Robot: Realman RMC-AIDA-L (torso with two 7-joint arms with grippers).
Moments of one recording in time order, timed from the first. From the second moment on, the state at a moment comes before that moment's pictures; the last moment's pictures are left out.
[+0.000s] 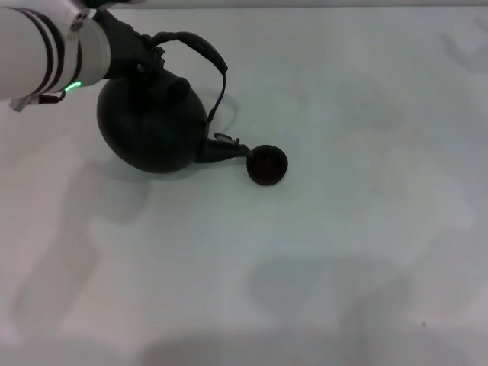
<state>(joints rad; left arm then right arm) -0.33 -2.08 1.79 1.67 -0.24 -1.00 0.39 0.43 2.00 -0.68 -0.79 1.56 1.09 -1.83</state>
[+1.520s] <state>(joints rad) -0.46 -2.08 1.84 1.66 -0.15 -1.10 0.35 0.46 2.00 -0.67 -0.74 1.56 1.06 -1.87</state>
